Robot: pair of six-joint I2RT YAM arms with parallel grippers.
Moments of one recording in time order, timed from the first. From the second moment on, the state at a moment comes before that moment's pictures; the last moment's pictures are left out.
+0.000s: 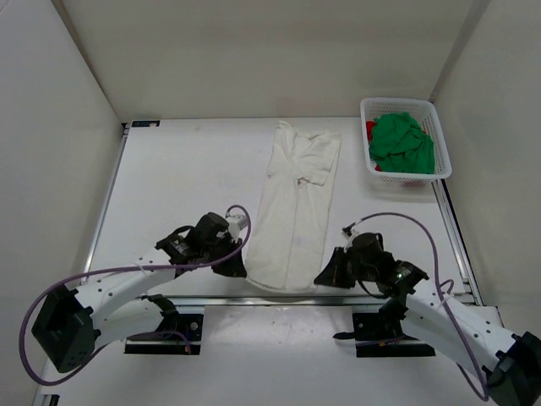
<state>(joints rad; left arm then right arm) -0.75 1.00 0.53 -0.49 0.30 -0.48 0.76 0.65 0.26 -0.41 -0.32 0.94</state>
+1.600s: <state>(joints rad) -0.54 1.73 1.14 0.01 0.15 -0.57 0.14 1.52 0.86 0.01 -0.39 0.53</state>
